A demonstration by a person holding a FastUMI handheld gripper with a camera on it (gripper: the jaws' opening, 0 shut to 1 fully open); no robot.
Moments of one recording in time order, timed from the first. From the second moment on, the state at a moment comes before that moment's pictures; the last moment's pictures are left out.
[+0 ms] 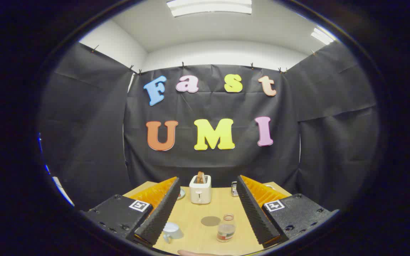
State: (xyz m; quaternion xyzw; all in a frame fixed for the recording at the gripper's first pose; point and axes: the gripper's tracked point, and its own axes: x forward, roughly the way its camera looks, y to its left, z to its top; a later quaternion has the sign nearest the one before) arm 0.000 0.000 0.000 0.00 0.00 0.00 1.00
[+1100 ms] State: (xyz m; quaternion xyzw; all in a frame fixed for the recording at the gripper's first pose) arm 0.015 -0.017 -0.032 -0.01 0.00 -0.02 1.00
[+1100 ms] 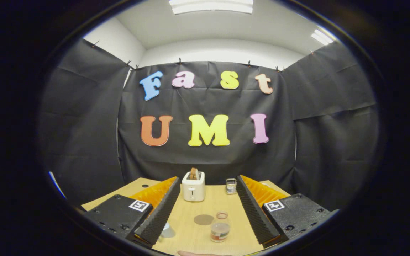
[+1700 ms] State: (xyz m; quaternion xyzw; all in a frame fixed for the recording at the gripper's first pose) arm 0.030 -0.039 -0.095 -0.03 0.00 -0.03 1.00
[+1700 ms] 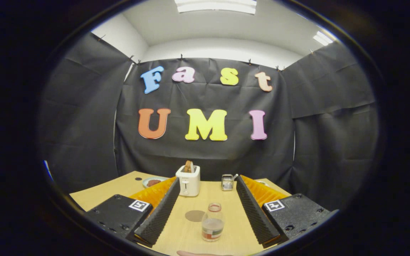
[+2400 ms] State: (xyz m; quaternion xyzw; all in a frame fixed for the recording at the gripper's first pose) arm 0.054 -0.058 -0.194 -0.02 0.03 -0.02 1.00
